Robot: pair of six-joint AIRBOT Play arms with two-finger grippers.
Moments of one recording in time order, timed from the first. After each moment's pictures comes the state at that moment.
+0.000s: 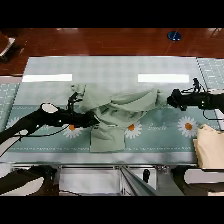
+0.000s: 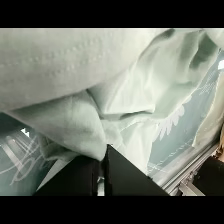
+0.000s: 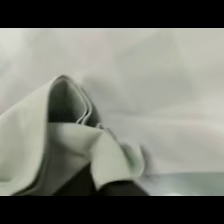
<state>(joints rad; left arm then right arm) -0.29 -1.29 0.58 0.44 -0.85 -1.20 -0.35 -1.55 0.91 -0.64 0.96 1.18</state>
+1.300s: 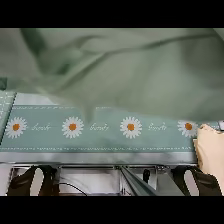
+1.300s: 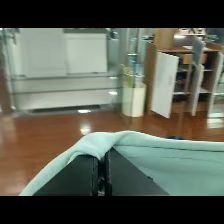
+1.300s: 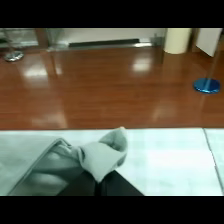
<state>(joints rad) 0.40 -0.51 1.52 0.88 -1.02 -1.24 -0.31 -0.48 1.61 -1.26 1.41 1.54</state>
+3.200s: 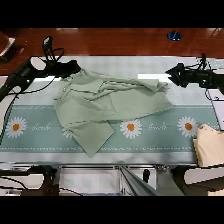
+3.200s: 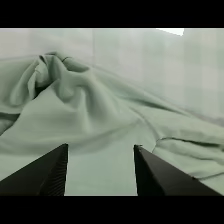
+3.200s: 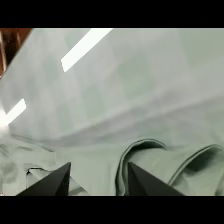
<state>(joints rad) -0.08 -1.56 1.30 1.02 -0.66 -1.48 -0.31 -1.67 1.27 -0.50 0.91 1.23</state>
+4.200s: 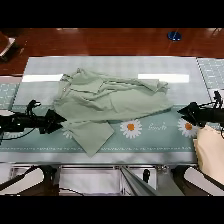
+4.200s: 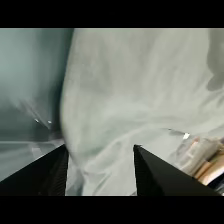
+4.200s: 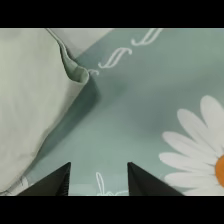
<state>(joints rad) 0.40 -1.23 0.50 0.70 -1.12 -1.27 -0.60 -1.16 0.64 -0.86 1.09 1.27</state>
